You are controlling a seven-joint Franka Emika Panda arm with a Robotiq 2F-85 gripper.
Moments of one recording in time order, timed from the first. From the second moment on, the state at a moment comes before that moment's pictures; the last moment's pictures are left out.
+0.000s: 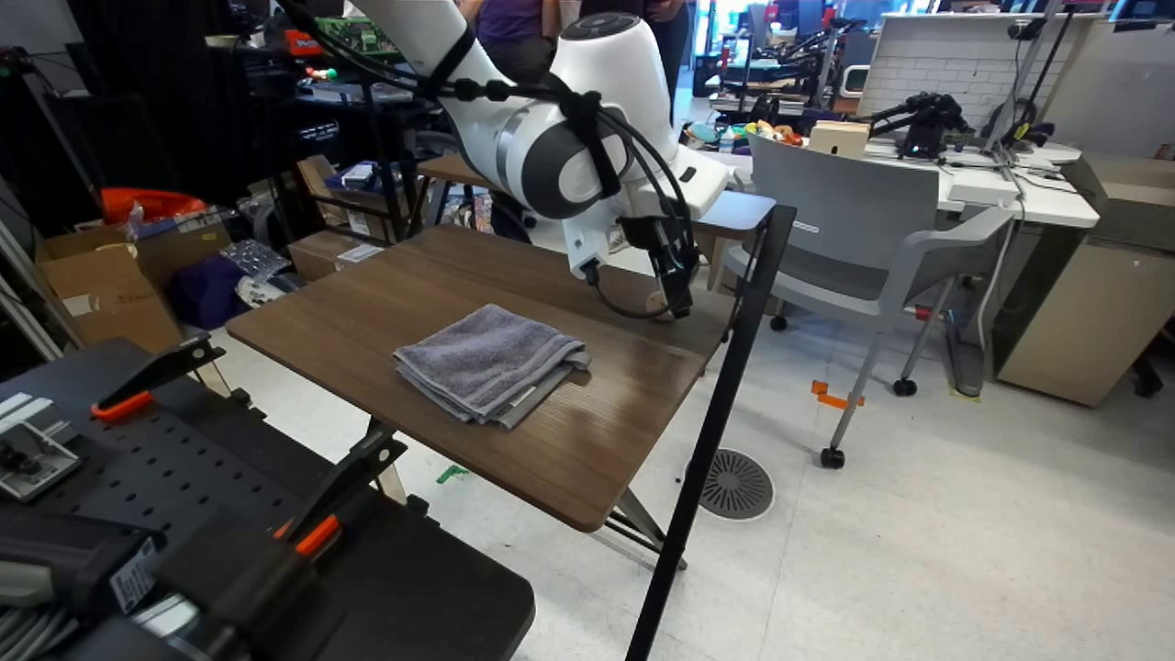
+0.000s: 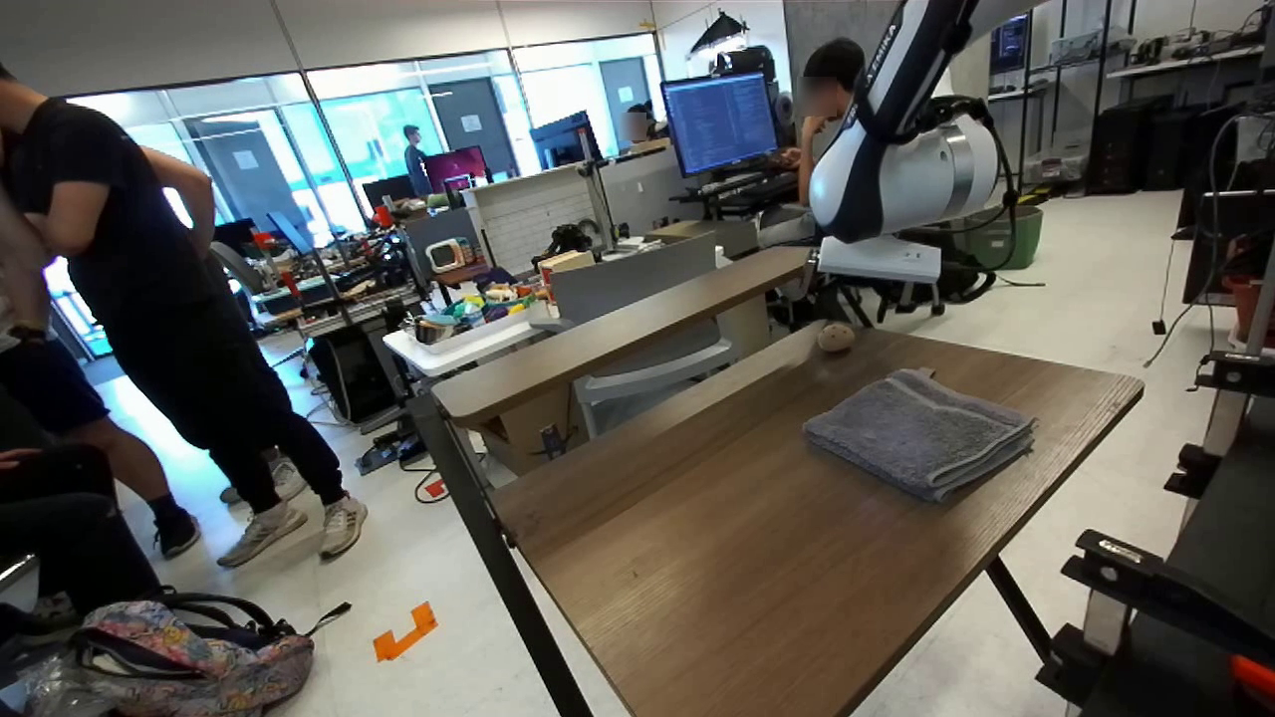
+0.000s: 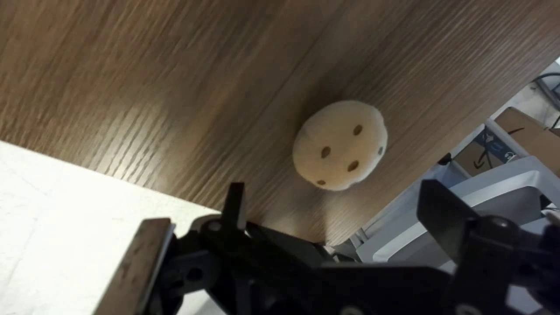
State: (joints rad) arm -0.08 1.09 -0.16 -1.44 0.32 2.94 0.48
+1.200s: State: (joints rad) arm -0.09 1.11 -0.14 -1.36 0.32 2.79 0.62
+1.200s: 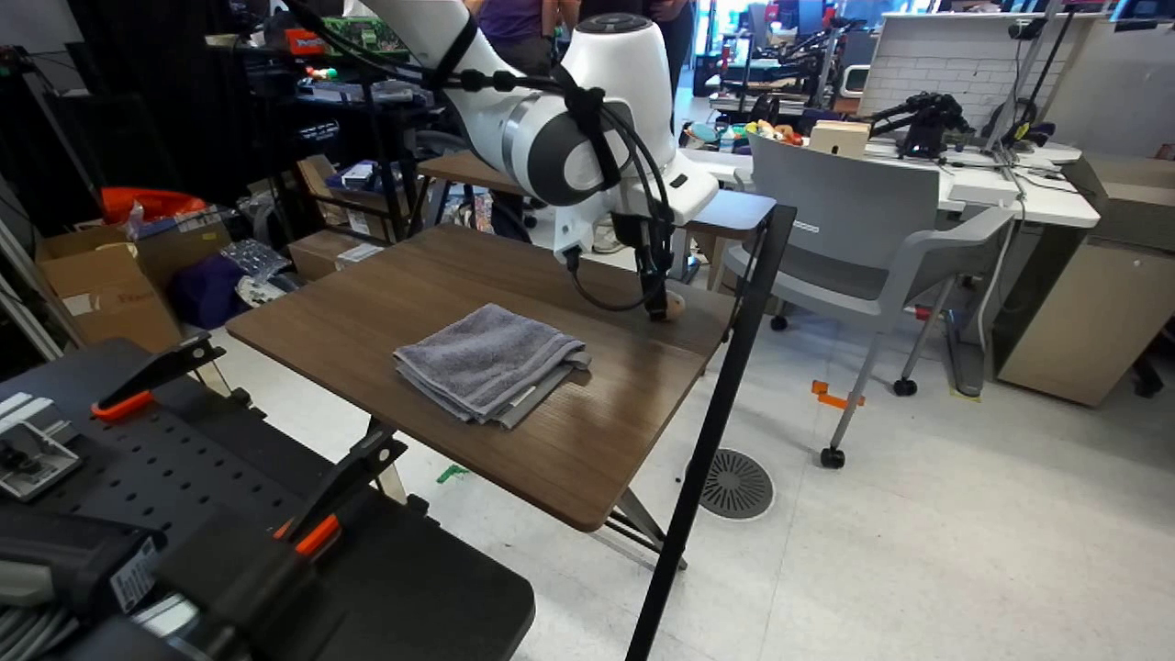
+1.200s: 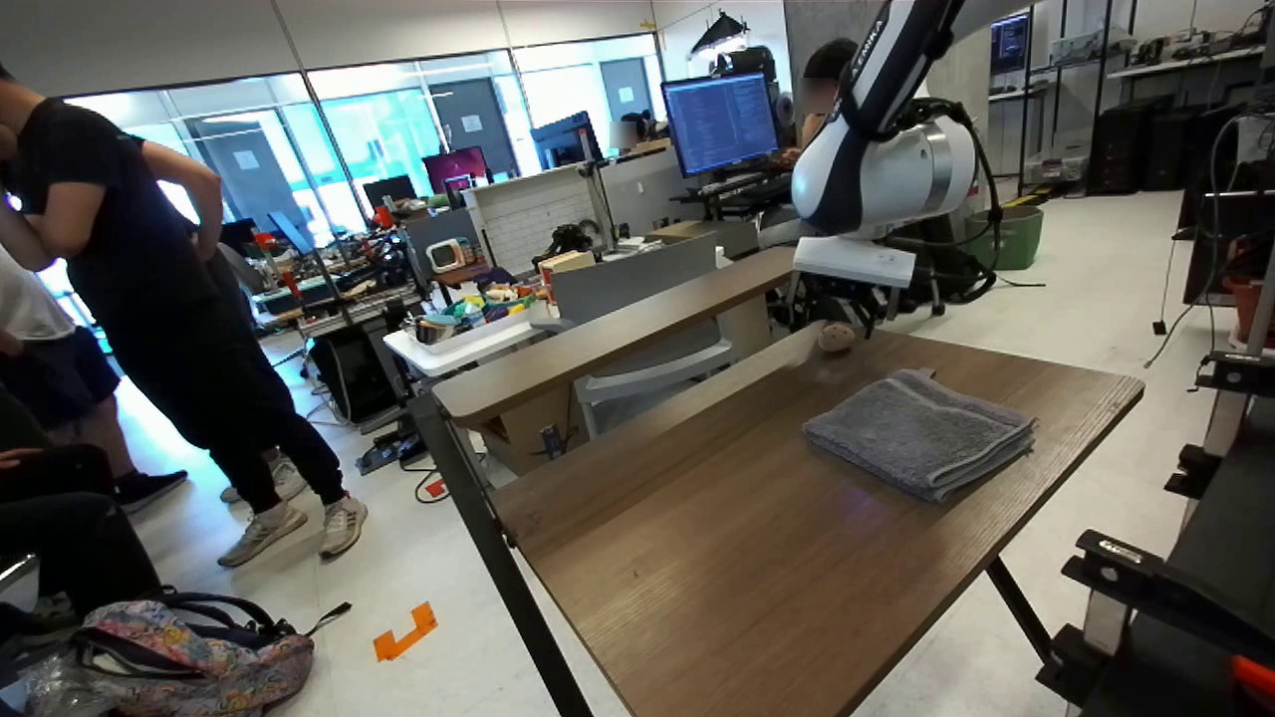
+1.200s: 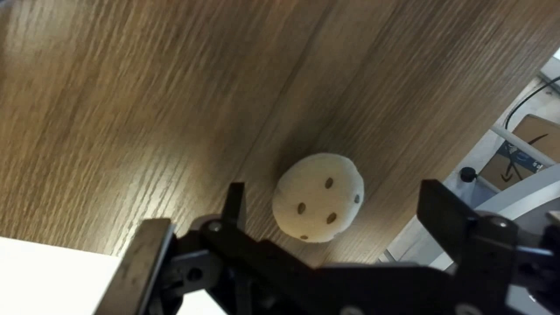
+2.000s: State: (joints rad) arm -0.08 1.22 -0.17 -1.19 0.32 2.68 0.81
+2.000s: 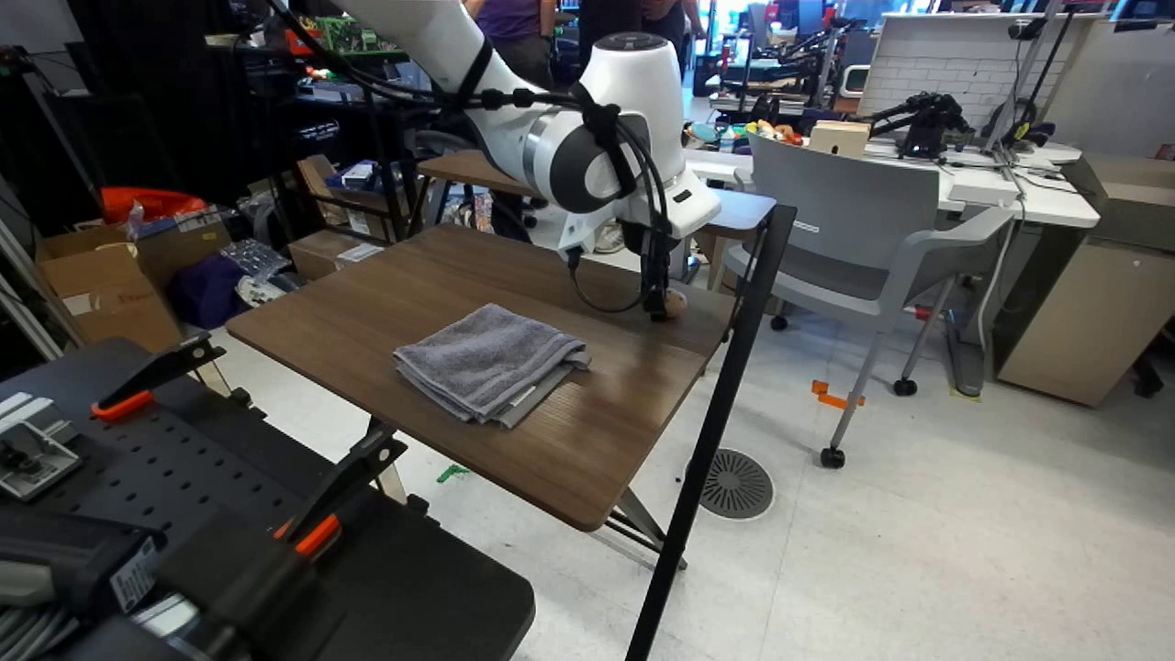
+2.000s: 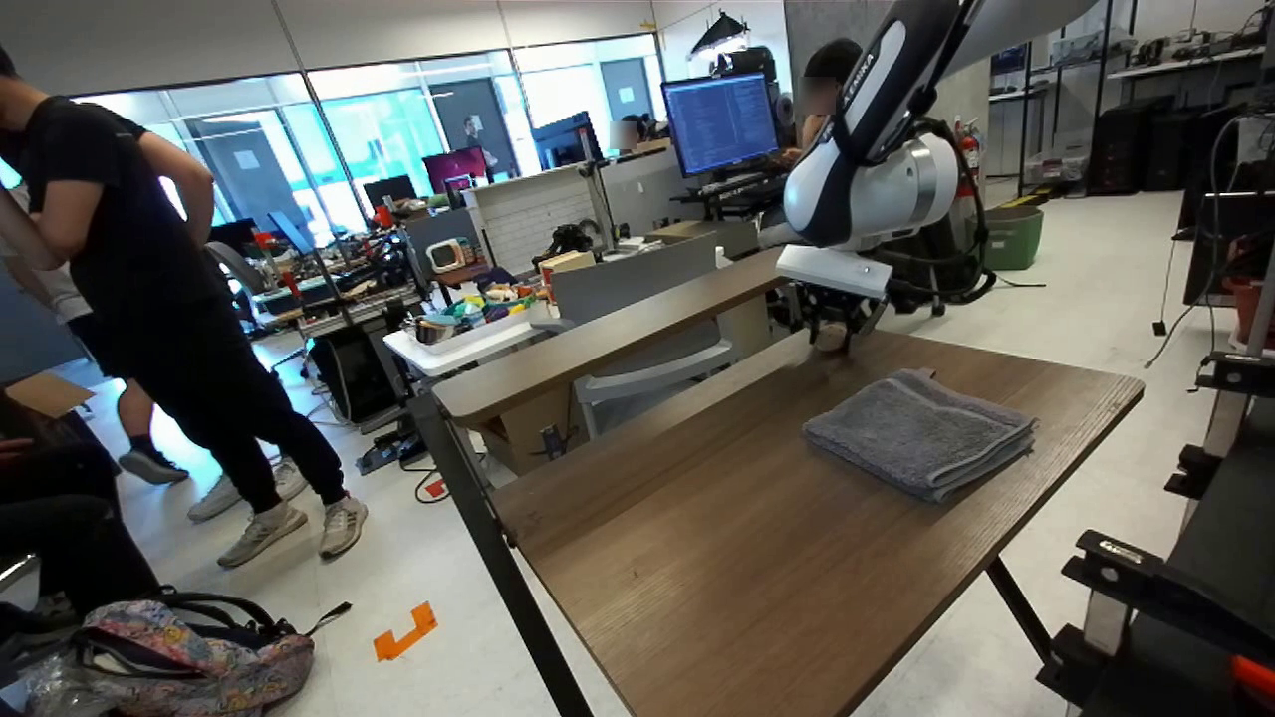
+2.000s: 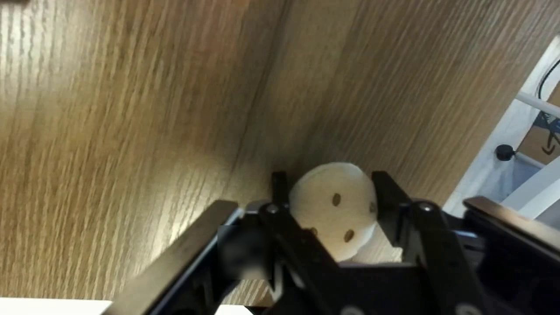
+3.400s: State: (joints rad) arm -0.13 0.74 0.32 -1.74 0.59 2.54 0.28
